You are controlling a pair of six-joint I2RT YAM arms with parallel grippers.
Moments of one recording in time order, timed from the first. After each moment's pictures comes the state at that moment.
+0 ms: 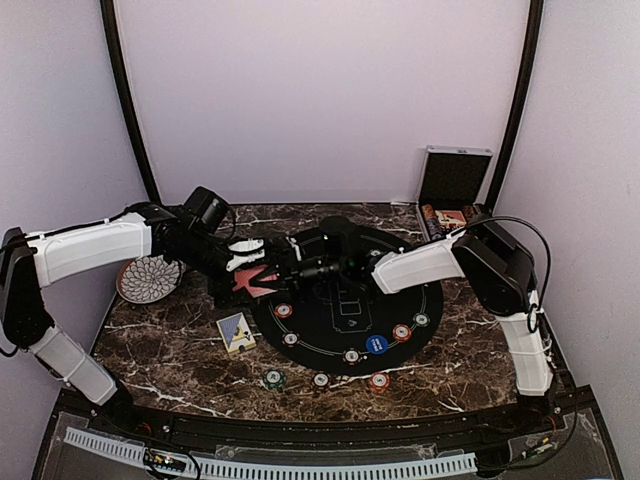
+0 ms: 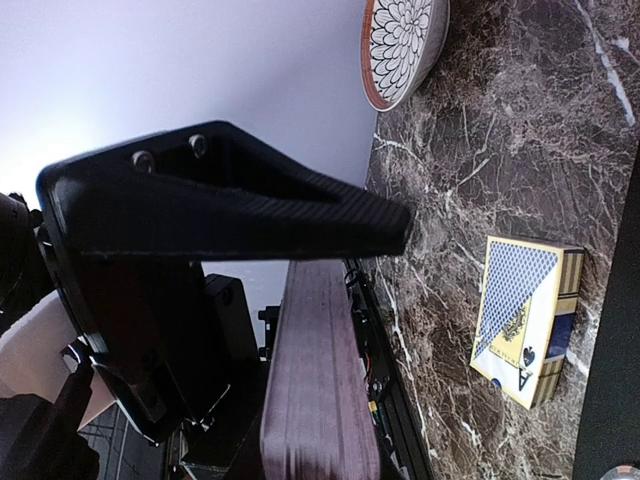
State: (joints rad) left arm -0.59 1.50 1.14 -0.67 0.29 0.76; right arm 0.91 2.22 1.45 0.57 -0.84 1.32
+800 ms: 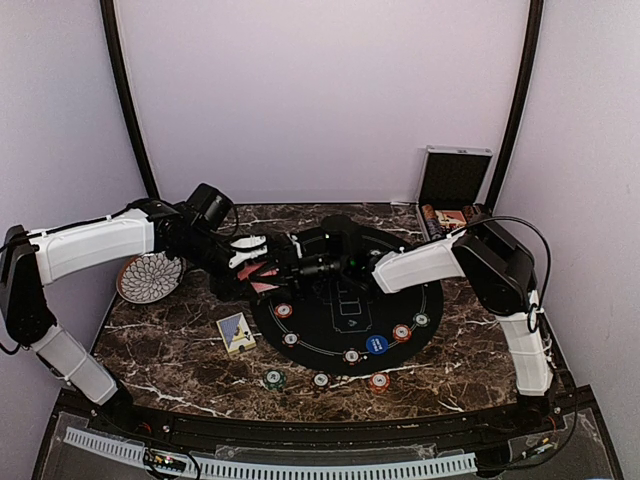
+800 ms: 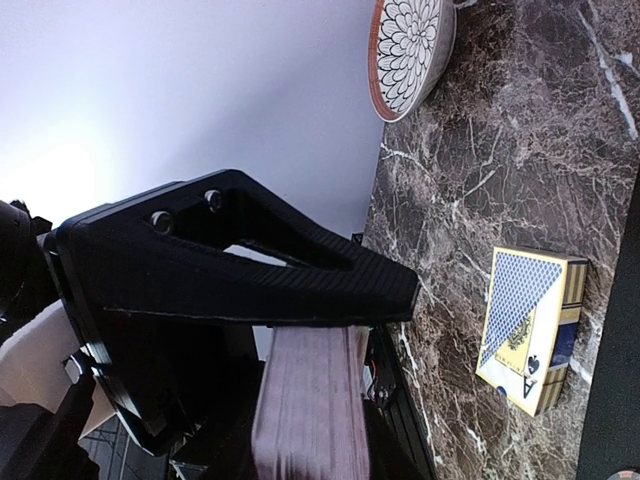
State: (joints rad) left arm -0.59 1.52 1.18 -0.70 0.29 0.73; right arm 0.91 2.22 1.45 0.60 -0.83 1.34
